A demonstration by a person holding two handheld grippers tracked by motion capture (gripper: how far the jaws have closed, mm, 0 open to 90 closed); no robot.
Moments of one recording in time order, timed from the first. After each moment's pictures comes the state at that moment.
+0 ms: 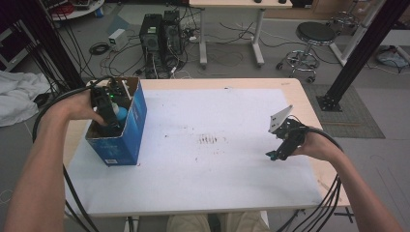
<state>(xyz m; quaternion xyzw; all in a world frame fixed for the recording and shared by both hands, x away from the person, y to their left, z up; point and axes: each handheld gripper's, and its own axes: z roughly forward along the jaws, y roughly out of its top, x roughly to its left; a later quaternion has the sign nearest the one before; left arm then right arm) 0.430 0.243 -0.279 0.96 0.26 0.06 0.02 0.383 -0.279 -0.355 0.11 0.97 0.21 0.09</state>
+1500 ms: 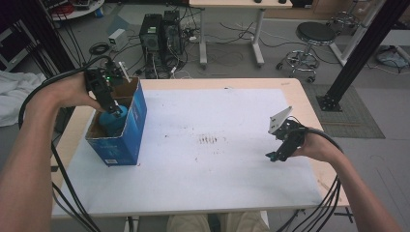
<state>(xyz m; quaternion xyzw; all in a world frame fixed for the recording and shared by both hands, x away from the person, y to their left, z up) 0.414 0.221 -0.211 0.96 0.25 0.13 0.05 0.380 -0.277 -0.356 0.11 0.97 0.21 0.09</state>
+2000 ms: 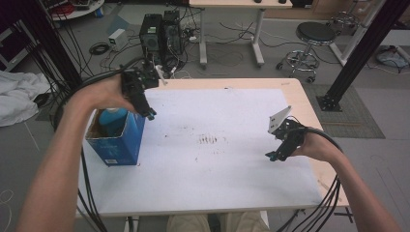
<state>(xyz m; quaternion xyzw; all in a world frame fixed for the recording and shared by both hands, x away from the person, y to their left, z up) 0.402 0.128 -0.210 0.97 0.15 0.15 0.09 0.381 -0.275 -0.354 0.11 0.97 0.21 0.09</state>
